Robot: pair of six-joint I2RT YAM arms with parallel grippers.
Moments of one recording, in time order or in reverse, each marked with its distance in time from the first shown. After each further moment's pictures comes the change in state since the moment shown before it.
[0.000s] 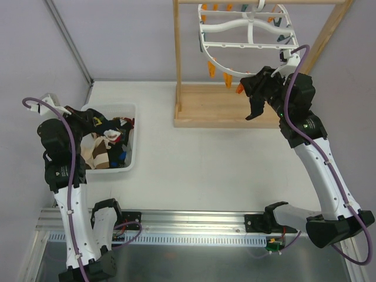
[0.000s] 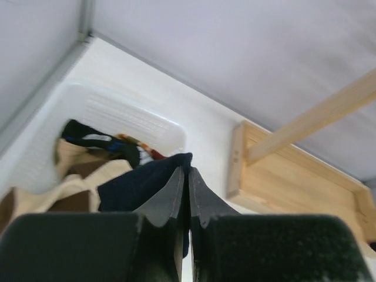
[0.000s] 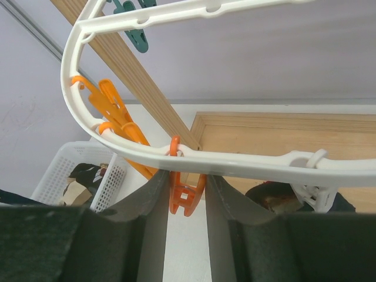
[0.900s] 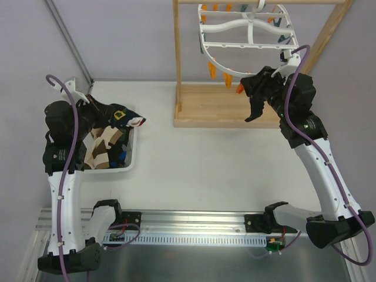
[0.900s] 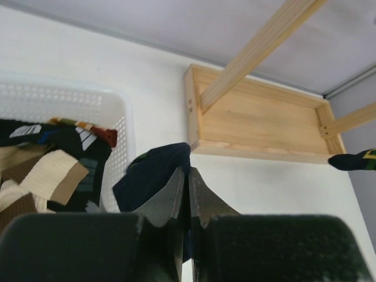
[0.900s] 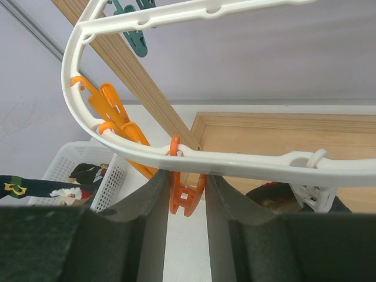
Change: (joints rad) left arm -0.188 0.154 0.164 -0.151 0.095 0.098; right arm 0.000 -0.004 0.000 -0.001 -0.001 0.000
